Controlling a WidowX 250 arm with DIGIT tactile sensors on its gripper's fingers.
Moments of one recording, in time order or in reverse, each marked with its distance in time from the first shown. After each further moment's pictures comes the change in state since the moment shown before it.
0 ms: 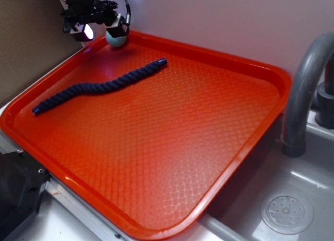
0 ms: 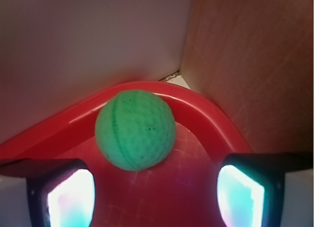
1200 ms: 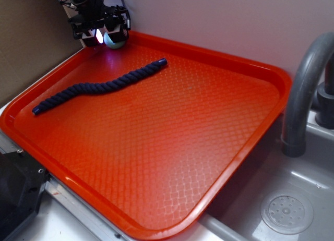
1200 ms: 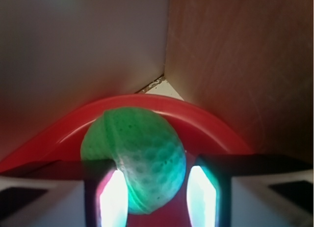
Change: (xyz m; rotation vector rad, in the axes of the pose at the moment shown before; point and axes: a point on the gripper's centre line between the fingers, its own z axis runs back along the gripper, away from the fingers) arm 0.004 -0.027 -0.028 0.028 -0.006 0.038
